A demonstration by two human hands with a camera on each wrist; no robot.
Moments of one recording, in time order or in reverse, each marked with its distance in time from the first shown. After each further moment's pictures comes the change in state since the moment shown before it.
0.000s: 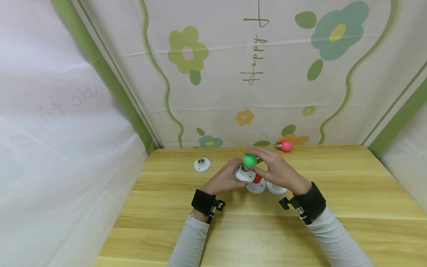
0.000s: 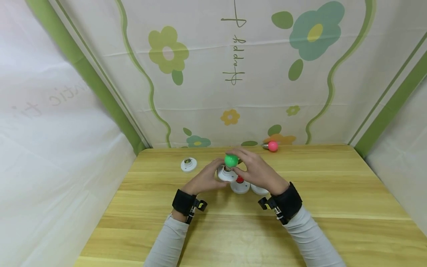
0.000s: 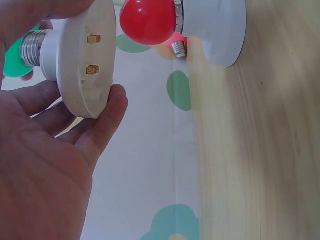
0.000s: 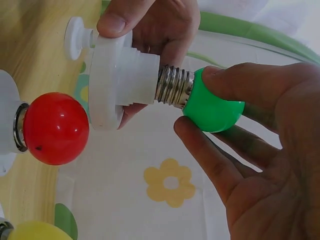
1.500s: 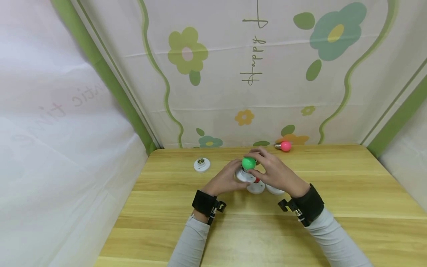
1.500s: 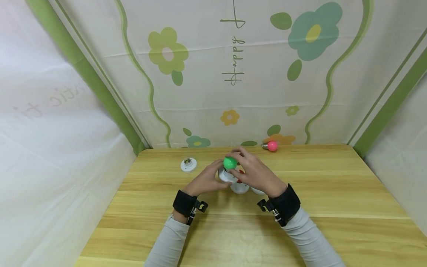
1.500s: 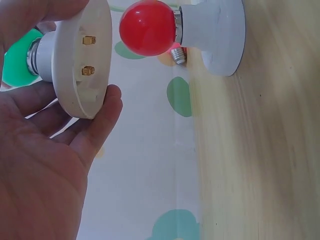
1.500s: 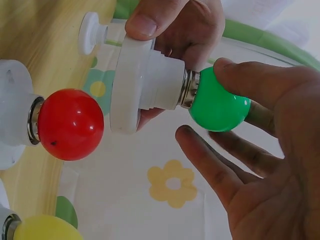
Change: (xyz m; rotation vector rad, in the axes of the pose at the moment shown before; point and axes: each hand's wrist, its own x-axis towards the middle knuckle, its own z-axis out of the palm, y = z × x) left_hand -0.004 0.004 0.004 0.043 0.001 0.053; right_hand -0.004 -0.005 0.006 -0.089 -0.019 0.005
